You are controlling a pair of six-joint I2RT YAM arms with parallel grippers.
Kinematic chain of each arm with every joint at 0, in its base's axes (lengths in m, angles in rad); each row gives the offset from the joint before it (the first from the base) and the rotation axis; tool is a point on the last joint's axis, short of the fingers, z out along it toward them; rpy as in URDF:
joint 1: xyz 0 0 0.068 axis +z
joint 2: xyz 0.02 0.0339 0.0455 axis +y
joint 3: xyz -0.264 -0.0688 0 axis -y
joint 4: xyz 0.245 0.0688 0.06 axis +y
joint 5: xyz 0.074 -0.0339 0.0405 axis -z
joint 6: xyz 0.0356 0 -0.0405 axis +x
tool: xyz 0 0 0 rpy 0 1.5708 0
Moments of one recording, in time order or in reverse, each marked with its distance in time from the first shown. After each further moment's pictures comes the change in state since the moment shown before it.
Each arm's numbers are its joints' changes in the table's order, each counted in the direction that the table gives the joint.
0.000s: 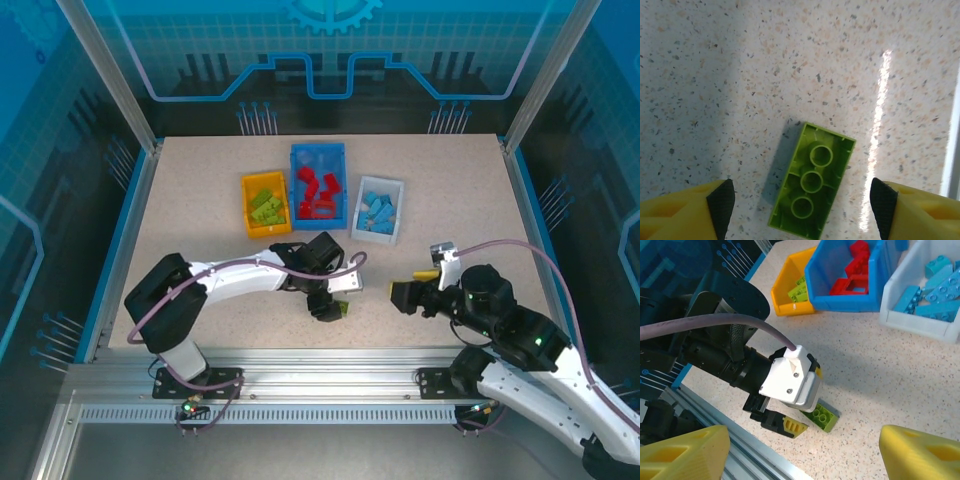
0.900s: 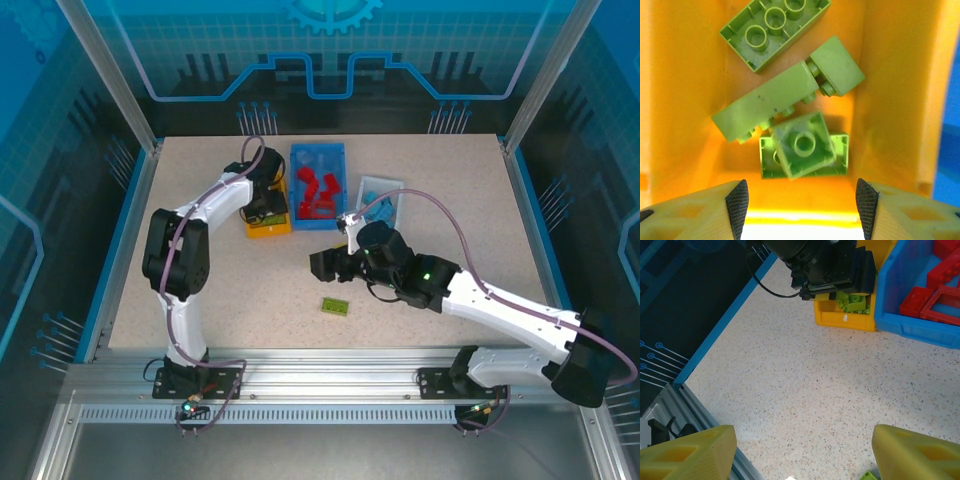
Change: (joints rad) left arm 0.563 0.282 0.535 0.312 -0.328 -1.082; right arm 0.180 0.709 0.209 -0.460 0.056 -0.019
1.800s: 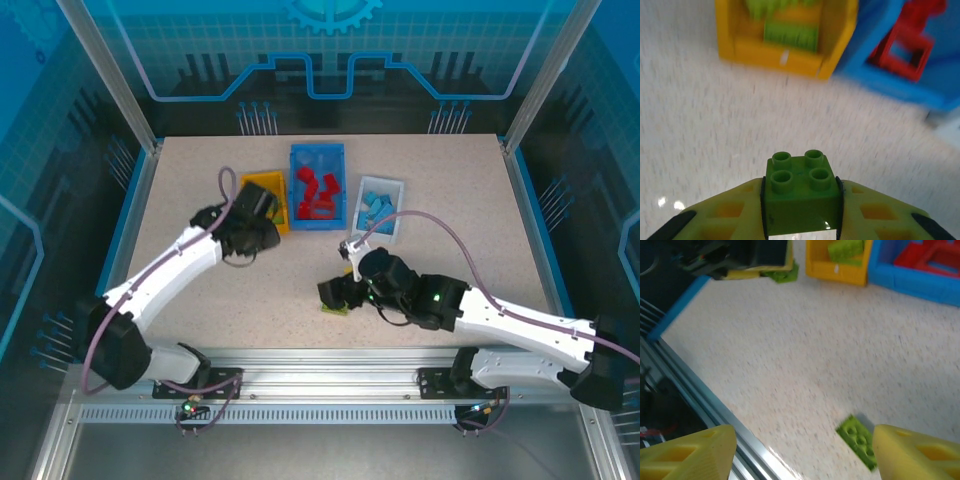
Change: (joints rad) left arm -0.163 -0.554 -0.343 0.039 -0.047 -0.202; right arm 0.116 -0.084 -0.066 0.092 0.096 -0.016
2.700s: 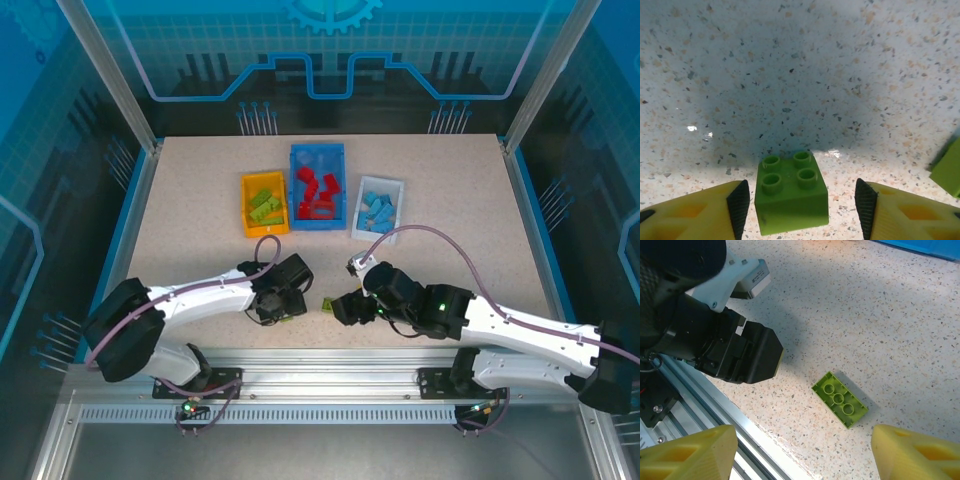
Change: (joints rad) left arm -0.392 0.018 -0.447 -0.150 0.097 -0.361; right arm 0.042 -0.083 -0.119 0.126 0.020 -0.003
